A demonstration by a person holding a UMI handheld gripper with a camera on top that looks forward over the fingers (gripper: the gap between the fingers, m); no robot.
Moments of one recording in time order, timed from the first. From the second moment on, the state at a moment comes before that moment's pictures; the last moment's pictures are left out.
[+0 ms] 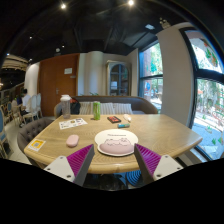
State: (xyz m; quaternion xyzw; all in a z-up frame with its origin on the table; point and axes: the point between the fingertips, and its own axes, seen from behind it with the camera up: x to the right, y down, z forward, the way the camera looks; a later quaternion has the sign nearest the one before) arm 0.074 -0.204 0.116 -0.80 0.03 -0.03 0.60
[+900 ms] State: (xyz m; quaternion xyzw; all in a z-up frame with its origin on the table) arm -0.118 -0.043 0.017 -0.82 -0.03 0.03 0.58
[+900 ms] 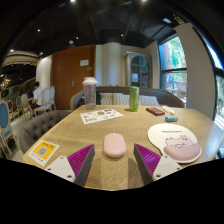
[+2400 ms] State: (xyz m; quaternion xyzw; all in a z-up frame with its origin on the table) arm 0.112 -0.008 0.011 -0.83 0.05 -0.05 0.55
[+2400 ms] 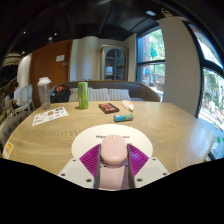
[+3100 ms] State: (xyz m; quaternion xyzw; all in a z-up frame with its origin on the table) arm 0.122 -0.055 0.035 -0.83 0.04 0.02 0.56
